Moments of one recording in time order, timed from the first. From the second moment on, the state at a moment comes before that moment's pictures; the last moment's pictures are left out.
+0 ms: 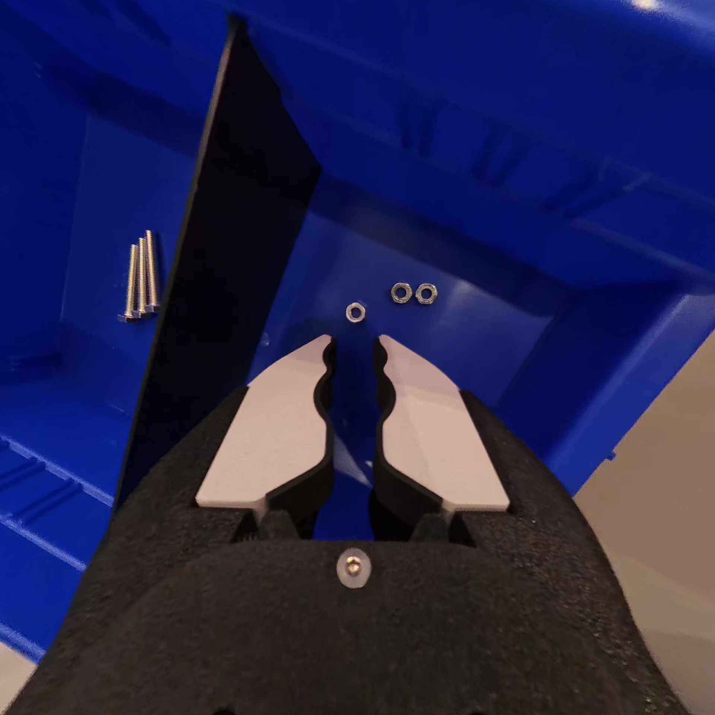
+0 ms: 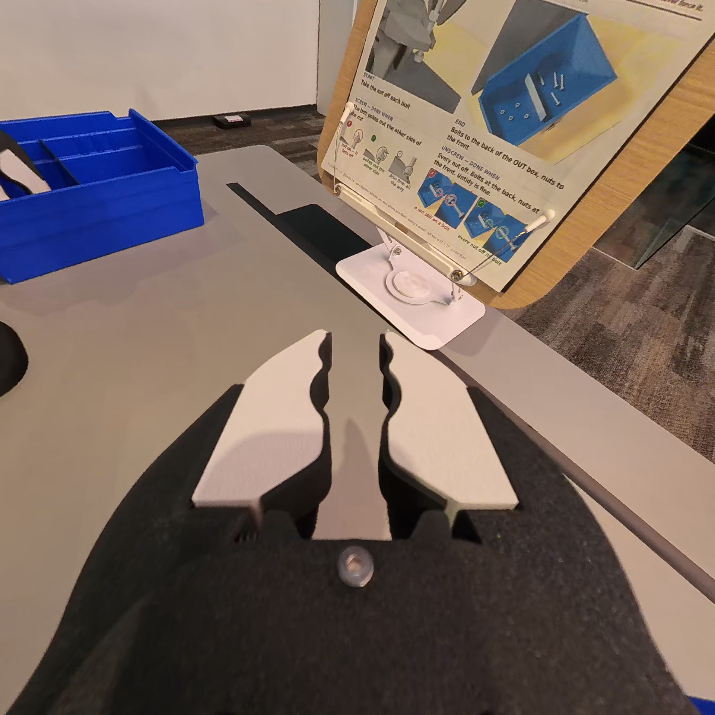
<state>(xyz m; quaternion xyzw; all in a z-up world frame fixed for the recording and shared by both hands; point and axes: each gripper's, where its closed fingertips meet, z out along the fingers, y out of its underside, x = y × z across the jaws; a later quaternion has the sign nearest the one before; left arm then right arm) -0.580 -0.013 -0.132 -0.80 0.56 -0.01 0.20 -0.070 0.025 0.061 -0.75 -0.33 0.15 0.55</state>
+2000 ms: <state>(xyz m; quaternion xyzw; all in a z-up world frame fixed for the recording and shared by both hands) -0.311 -0.068 -0.037 -0.68 0.68 -0.11 0.26 -0.054 0.019 0.070 -0.74 -0.33 0.19 0.55</state>
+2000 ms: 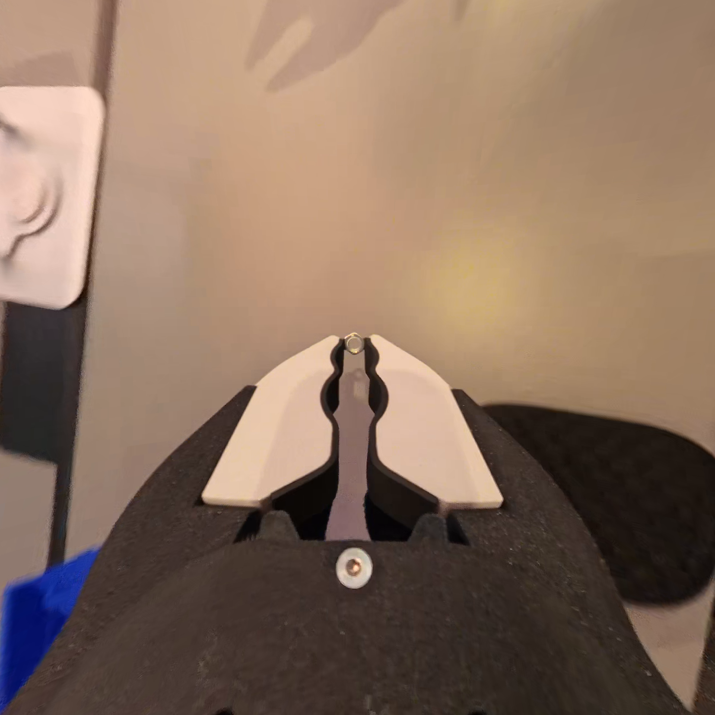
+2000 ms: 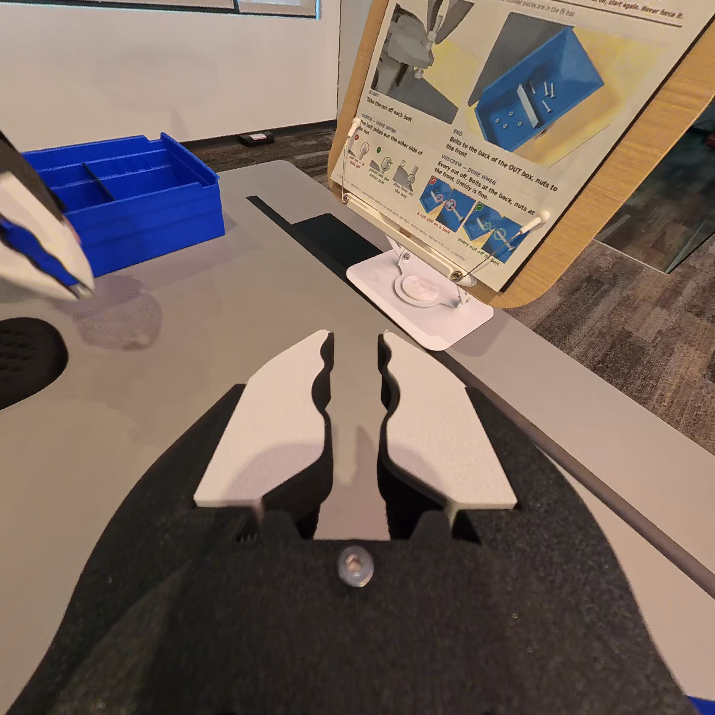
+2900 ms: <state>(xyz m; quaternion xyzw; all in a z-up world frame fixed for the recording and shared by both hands) -0.248 -0.034 -0.099 -0.72 0.63 -0.15 0.25 -0.034 0.028 0.040 -0.76 -0.31 0.24 0.52</state>
